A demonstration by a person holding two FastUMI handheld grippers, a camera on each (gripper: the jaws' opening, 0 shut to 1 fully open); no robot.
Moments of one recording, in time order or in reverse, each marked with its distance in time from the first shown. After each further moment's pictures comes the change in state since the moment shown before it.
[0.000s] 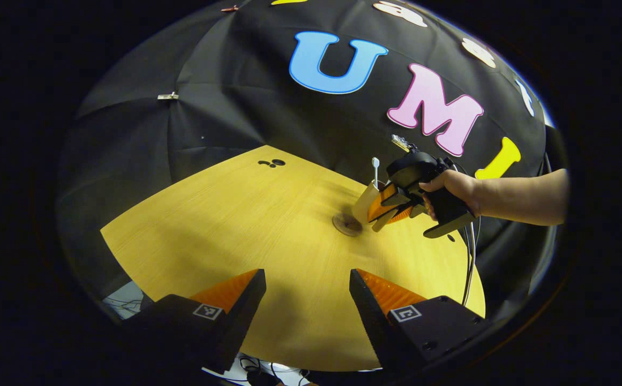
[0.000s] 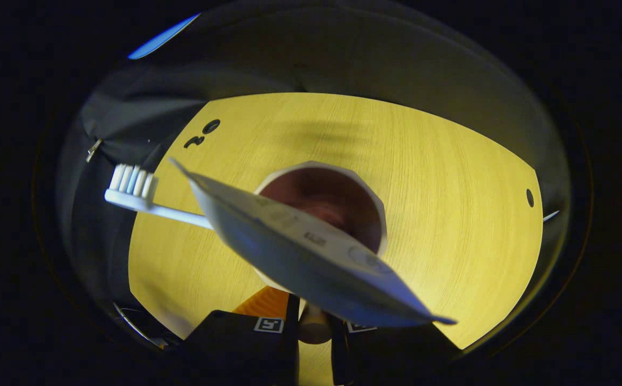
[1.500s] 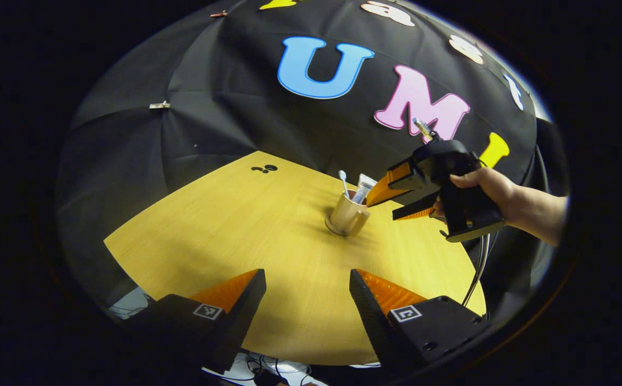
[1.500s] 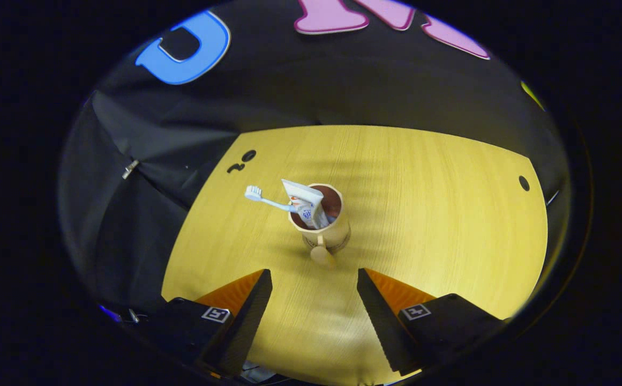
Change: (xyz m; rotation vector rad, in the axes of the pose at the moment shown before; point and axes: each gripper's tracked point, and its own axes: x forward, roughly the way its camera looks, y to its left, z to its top) left arm -0.021 -0.025 0.007 0.091 -0.012 -0.089; right arm -0.126 0.015 -0.023 0.106 -0.231 0.135
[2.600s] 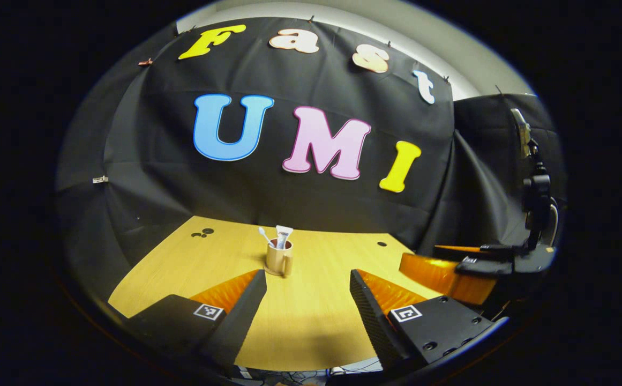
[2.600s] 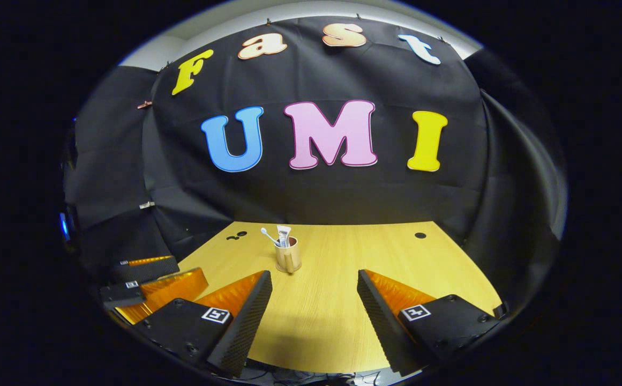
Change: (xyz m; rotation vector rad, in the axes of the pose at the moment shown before) left arm -0.110 -0.104 0.073 0.261 -0.259 -0.300; right arm -0.276 -0.006 -0.129 -0.130 -0.740 -0.252
